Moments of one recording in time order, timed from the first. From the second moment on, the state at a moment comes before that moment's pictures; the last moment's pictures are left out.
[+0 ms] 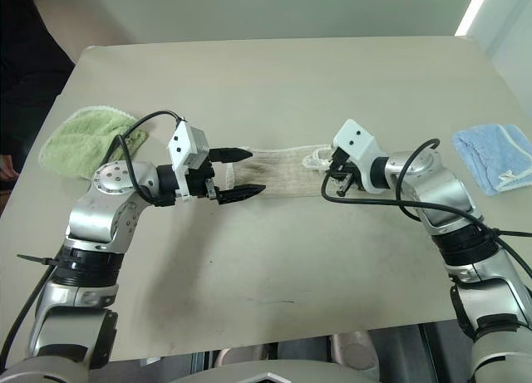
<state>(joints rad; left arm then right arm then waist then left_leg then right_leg) -0.50 0.63 -0.04 0.02 -0.36 0.40 -1.07 -0.70 -0.65 0.33 -0.10 0.27 0.84 0.77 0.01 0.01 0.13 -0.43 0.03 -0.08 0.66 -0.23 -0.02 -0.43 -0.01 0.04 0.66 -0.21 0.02</state>
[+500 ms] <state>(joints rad) -0.50 0.63 -0.04 0.02 -0.36 0.40 -1.07 -0.87 -0.64 0.21 0.07 0.21 0.80 0.70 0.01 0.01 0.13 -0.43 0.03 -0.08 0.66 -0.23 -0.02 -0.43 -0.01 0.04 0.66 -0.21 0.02</state>
